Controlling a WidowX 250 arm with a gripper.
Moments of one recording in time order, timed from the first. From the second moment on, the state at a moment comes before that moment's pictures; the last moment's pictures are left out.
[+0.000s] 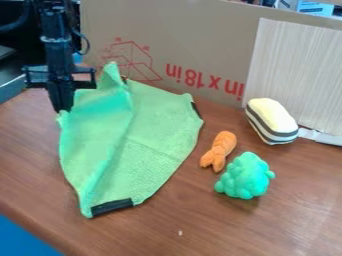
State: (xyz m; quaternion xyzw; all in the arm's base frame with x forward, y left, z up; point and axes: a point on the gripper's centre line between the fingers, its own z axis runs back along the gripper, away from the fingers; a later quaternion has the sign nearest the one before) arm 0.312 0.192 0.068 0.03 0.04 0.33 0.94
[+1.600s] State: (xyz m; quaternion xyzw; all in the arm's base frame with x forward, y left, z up) arm 0.260 0.248 0.119 0.14 0.08 0.33 0.93
